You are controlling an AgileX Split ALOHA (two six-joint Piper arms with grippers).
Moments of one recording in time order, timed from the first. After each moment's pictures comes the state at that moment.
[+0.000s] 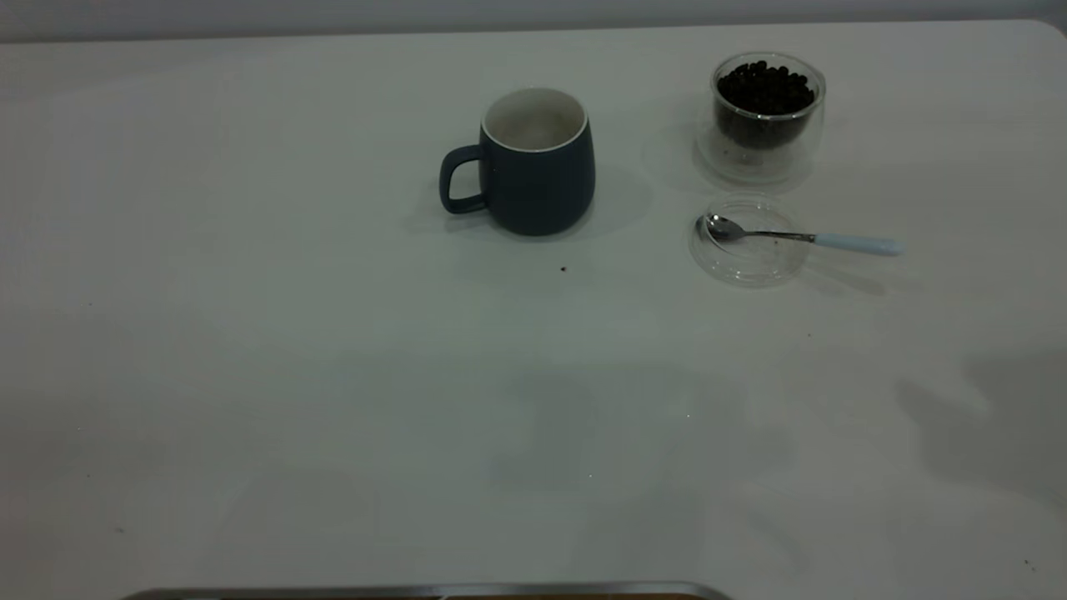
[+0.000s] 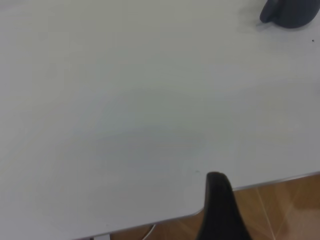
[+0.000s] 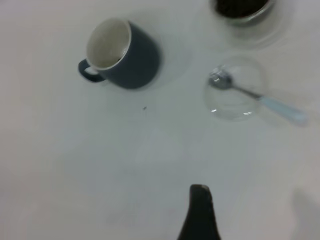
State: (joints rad) left arm -0.11 -0.02 -0.49 -0.07 1.14 0.08; right arm -0.20 1.15 -0.57 0.91 0.66 -0.74
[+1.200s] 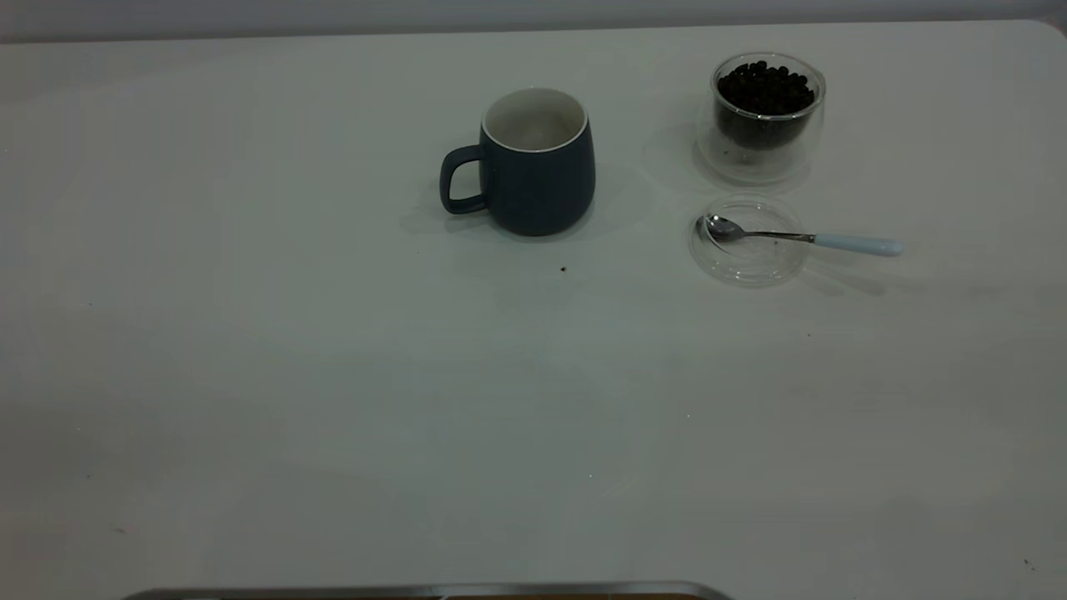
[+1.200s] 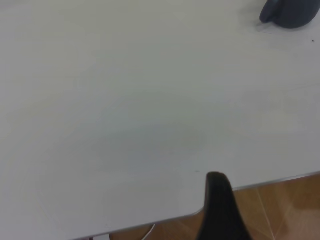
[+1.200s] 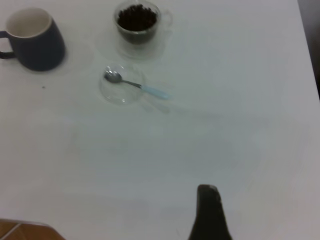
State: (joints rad) left arm -0.11 -0.02 -0.49 -0.07 1.14 0.07; right arm 0.02 0.02 -0.48 0.07 1.12 -0.07
